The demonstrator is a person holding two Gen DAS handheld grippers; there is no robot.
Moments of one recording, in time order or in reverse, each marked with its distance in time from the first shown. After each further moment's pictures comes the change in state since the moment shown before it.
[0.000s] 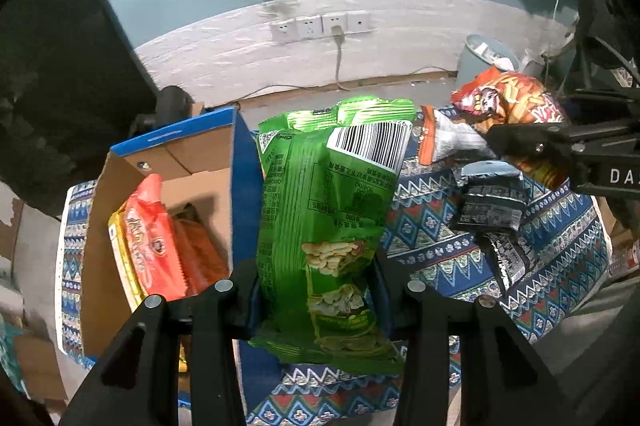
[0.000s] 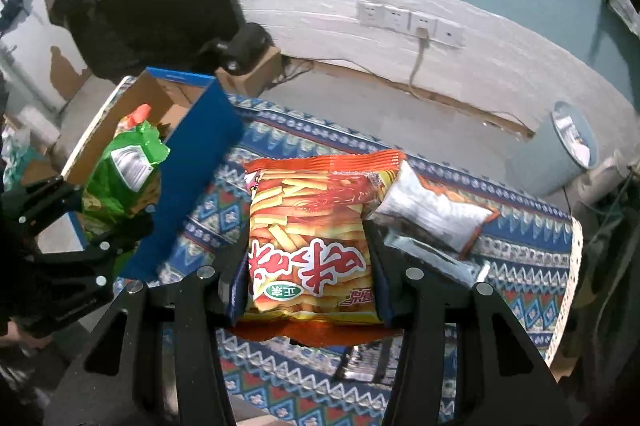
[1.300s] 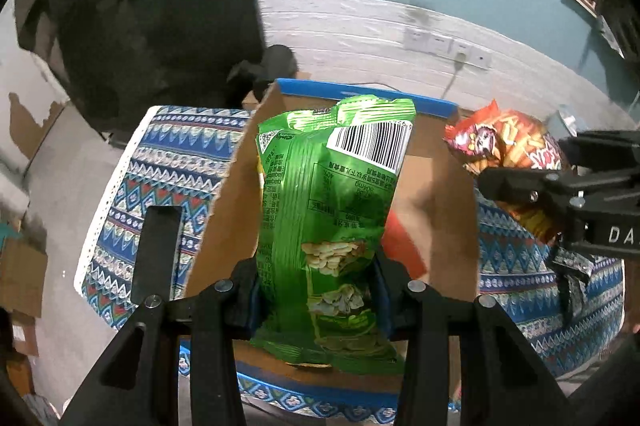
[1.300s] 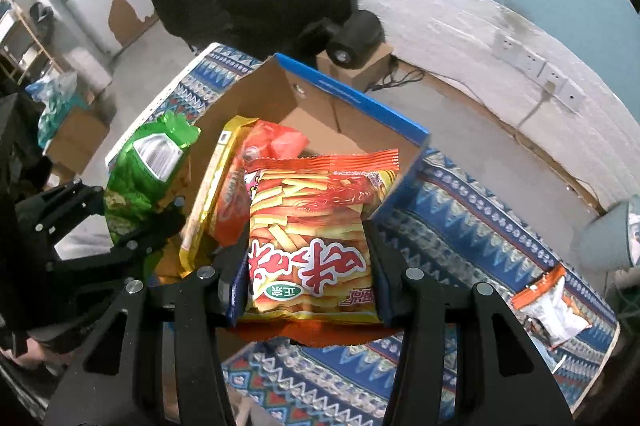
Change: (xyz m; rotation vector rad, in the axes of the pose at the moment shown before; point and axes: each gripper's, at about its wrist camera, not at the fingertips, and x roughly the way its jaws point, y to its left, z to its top) left arm -0.002 0.194 -0.048 -0.336 0.001 0.124; right arm 0.089 0.186 0.086 -0.214 0.092 0.159
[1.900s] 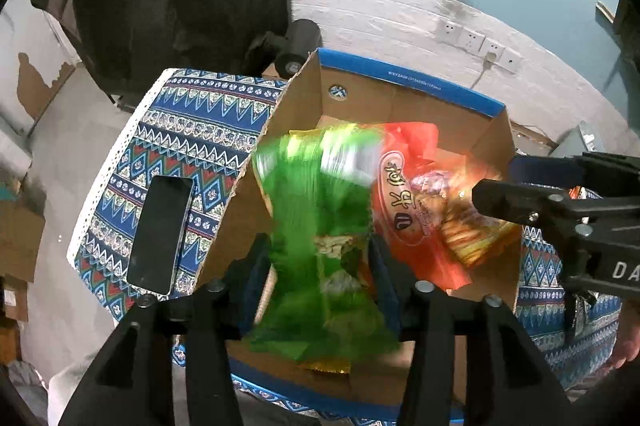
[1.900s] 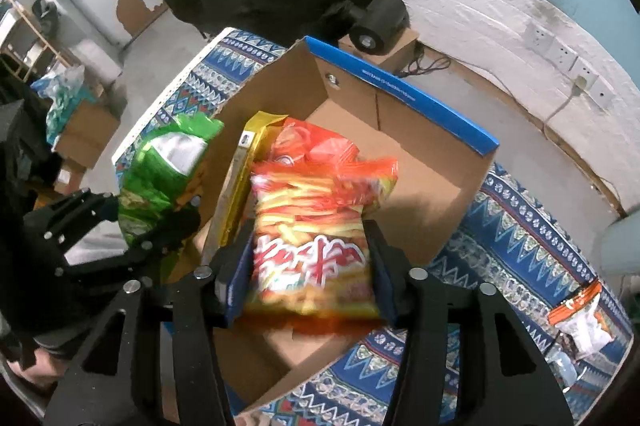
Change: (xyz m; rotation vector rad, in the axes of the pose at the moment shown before) left arm 0.028 0.026 -0.001 -0.093 0.073 0.025; right arm 0.037 0.017 0.018 0.012 0.042 0.061
